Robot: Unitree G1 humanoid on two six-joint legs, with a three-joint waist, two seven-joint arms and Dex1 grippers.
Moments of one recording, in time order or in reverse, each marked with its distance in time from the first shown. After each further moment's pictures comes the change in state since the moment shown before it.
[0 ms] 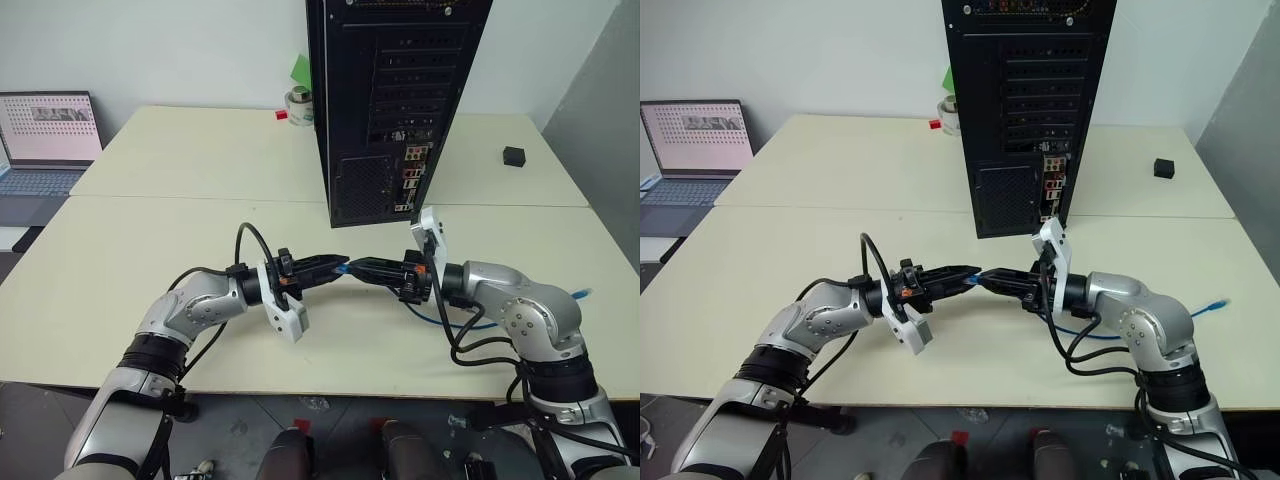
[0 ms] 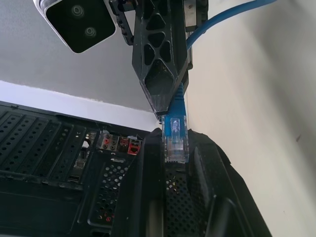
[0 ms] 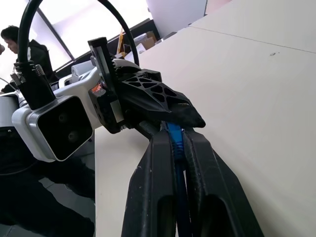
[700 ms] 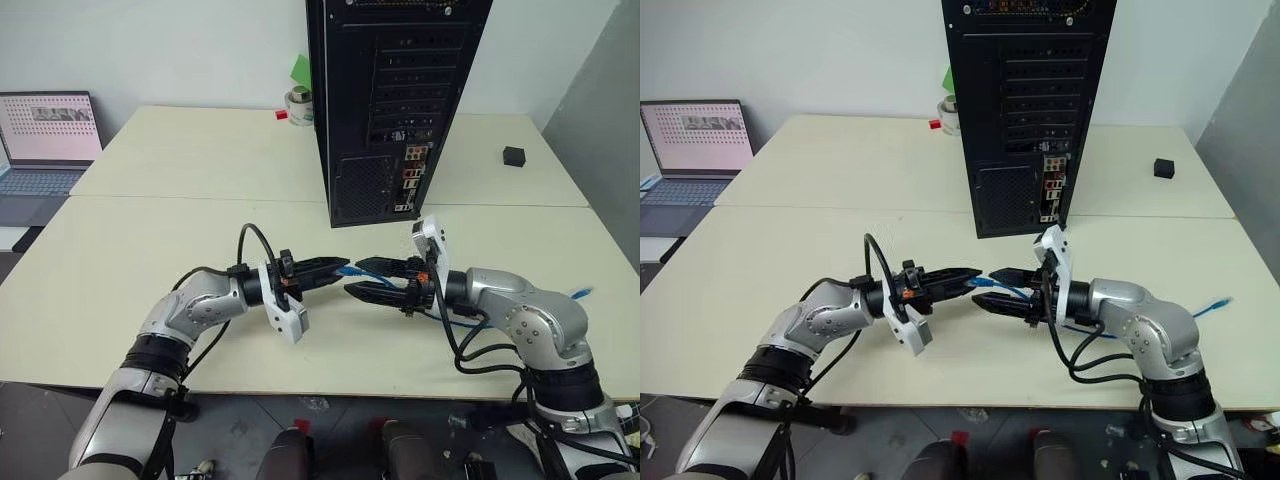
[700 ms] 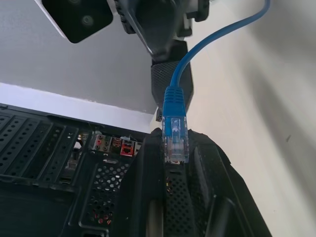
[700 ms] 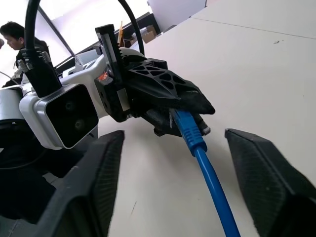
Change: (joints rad) left arm -0.001 -0.016 0.019 0.018 -0.018 -0.021 -0.050; right arm 0.031 -0.007 -0.007 -0.036 0.003 0.031 0.000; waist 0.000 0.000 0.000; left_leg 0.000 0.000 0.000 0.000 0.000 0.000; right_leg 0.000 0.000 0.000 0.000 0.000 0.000
